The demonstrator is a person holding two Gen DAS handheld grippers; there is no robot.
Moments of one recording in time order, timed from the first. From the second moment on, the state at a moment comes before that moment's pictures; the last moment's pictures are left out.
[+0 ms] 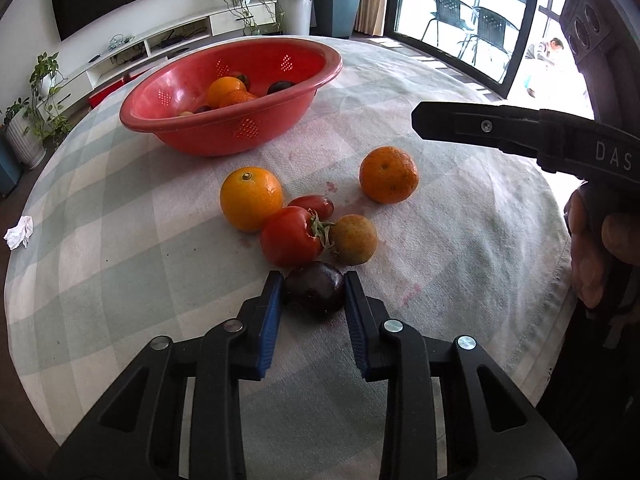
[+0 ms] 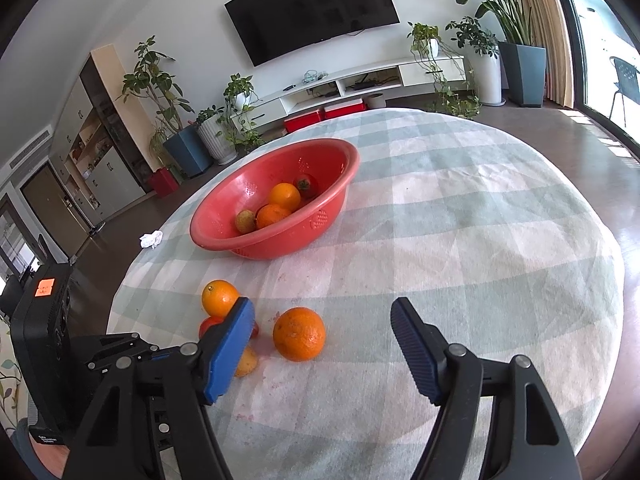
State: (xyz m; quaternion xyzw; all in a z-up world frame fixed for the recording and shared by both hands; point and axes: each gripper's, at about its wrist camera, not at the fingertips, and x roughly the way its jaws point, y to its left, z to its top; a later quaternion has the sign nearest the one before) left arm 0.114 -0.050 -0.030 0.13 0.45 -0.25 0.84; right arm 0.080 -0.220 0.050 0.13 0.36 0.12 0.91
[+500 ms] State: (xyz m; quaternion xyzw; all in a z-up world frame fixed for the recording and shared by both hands) left arm 0.118 -0.025 -0.007 0.07 0.43 -0.25 0.86; right arm 0.086 -0.195 0.038 0.07 0.40 0.14 0.90
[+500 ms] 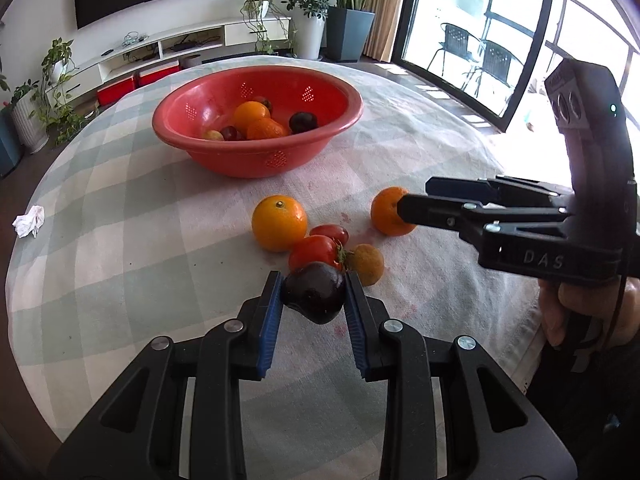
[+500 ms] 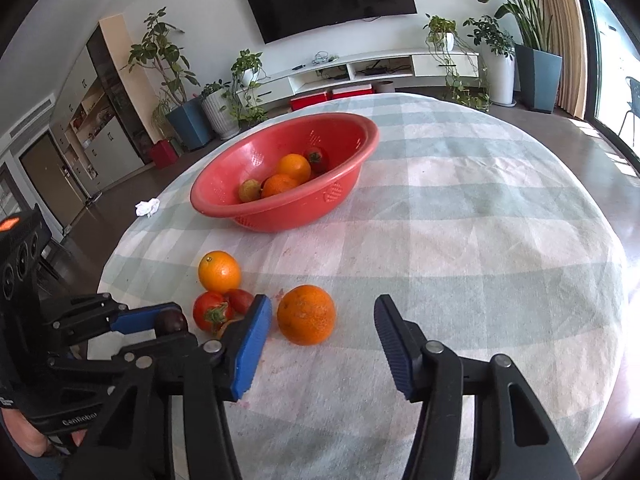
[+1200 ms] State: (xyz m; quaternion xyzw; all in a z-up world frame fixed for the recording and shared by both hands) left arm 0.117 -0.016 -0.009 0.05 0.44 -0.25 0.86; right arm 0.101 -0.178 0.022 0.05 0.44 0.14 0.89
